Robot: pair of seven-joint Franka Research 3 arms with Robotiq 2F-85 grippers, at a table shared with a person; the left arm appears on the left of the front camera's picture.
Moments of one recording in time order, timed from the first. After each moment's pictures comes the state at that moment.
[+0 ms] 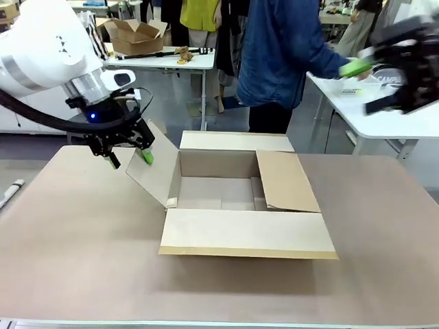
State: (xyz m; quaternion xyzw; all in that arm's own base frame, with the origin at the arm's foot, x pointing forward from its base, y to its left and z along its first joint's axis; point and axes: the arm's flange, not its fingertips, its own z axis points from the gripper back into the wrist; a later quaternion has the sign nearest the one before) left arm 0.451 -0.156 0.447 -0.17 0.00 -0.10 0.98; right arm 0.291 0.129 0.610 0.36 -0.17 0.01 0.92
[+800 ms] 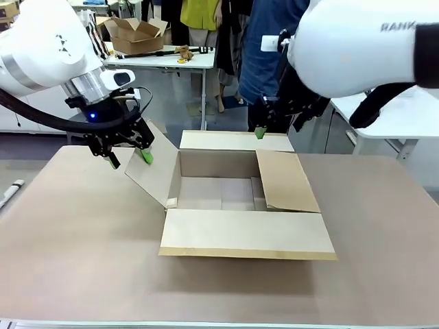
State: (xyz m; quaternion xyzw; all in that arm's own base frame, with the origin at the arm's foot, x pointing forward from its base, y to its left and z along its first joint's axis) left arm 0.452 -0.155 0.447 -0.17 0.00 -0.10 0.98; right arm 0.356 0.267 0.549 0.04 -0.19 0.15 0.97
